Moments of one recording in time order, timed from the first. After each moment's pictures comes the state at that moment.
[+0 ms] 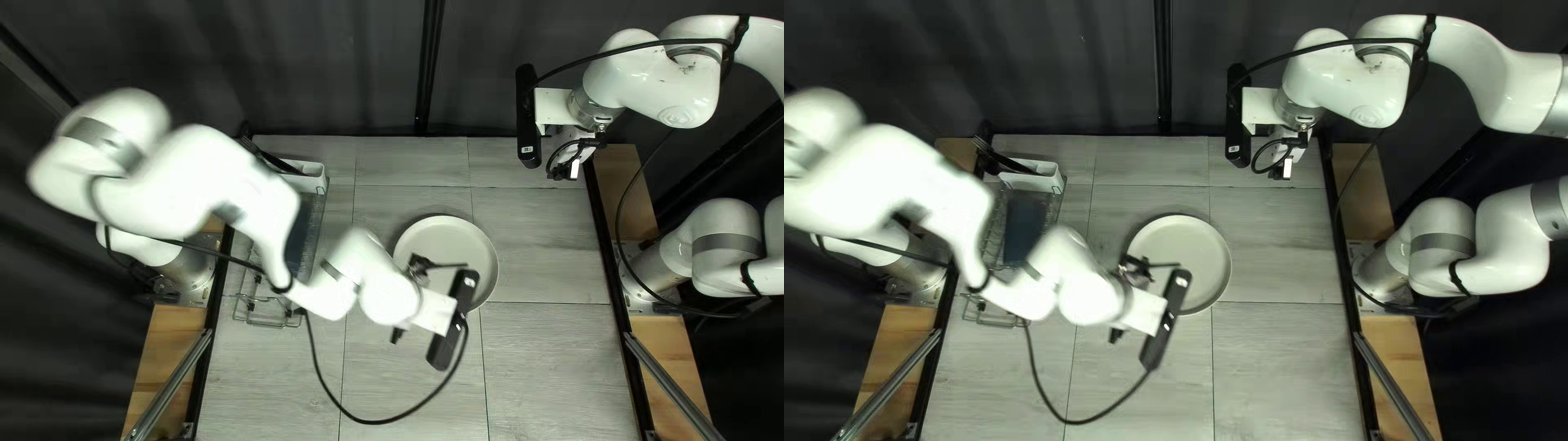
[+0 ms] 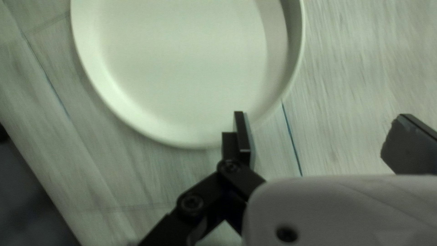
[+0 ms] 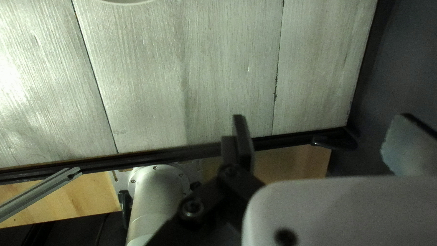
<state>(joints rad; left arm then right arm) 0.26 -0.15 -0.38 0.93 0.11 1.02 0.11 -0.27 -0.55 -0.08 0.79 -0.19 1.32 -0.25</state>
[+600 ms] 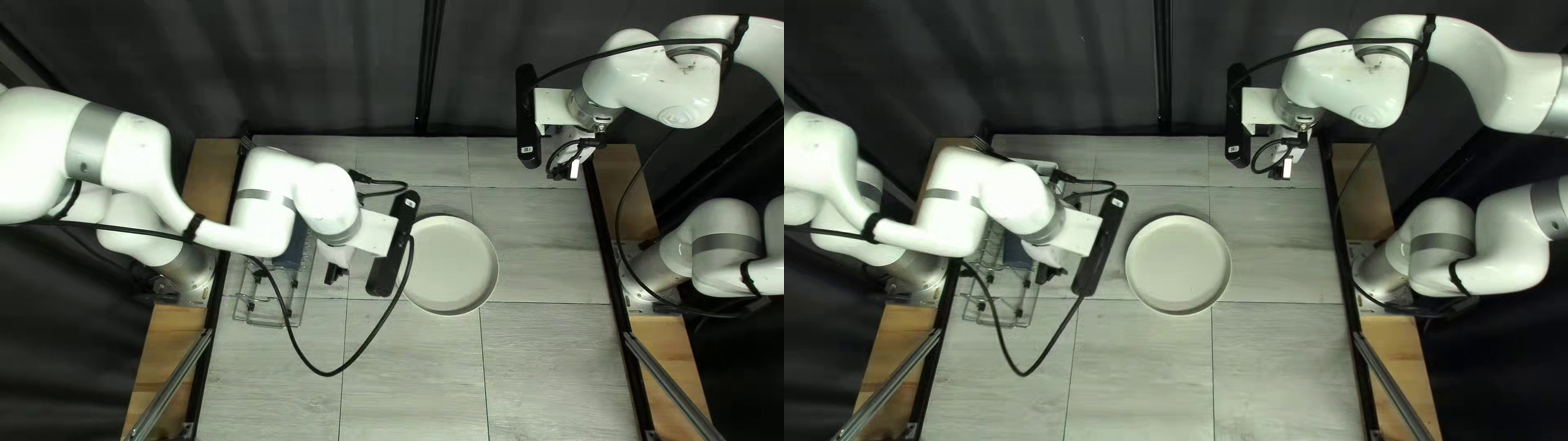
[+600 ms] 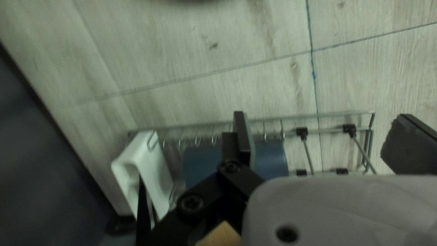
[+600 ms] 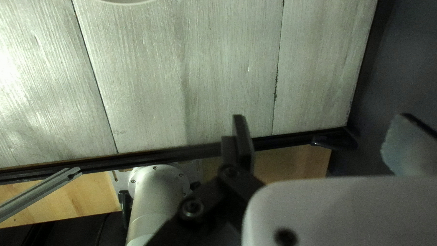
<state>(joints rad) 0.33 -0.52 -0.25 0.76 0.07 1.28 0.13 -0.27 -0.55 -0.08 0.79 -0.19 1.32 -0.25</state>
